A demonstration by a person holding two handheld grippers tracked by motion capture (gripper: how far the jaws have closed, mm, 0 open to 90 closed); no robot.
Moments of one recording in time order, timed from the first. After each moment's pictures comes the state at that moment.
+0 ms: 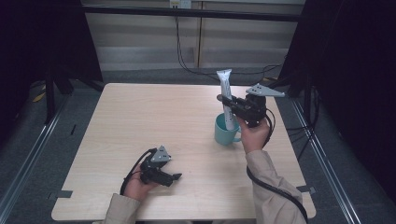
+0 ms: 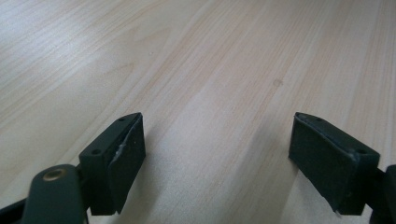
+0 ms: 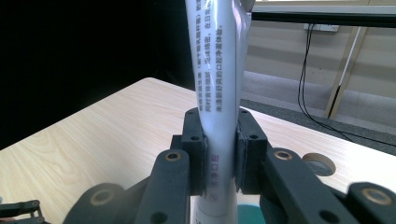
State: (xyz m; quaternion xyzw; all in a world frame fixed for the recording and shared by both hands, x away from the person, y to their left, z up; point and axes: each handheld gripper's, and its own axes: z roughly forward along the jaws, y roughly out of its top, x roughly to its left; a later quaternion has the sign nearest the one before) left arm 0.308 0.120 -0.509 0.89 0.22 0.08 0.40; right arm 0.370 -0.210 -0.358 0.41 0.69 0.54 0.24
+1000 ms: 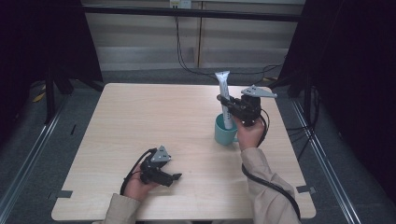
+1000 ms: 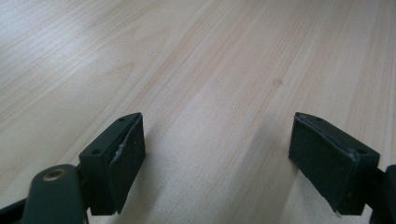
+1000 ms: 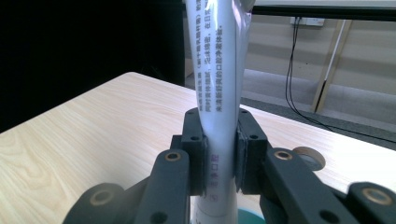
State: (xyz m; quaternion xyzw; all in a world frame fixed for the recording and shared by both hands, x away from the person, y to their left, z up) left arm 0.308 0.120 -0.509 0.89 0.22 0.08 0.39; right arm 0.389 -0.207 -0.380 0.42 0.69 0.53 0.26
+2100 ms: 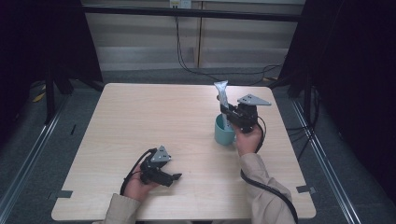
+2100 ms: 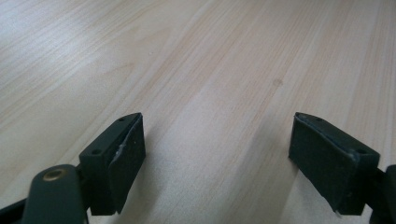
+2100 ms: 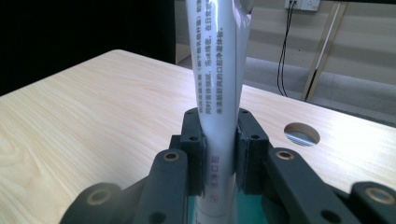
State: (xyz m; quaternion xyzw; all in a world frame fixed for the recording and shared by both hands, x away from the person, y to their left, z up) left arm 0.308 0.120 -0.509 0.89 0.22 0.08 0.39; right arm 0.388 -0.207 -0.414 0.43 0.70 0.50 0.26
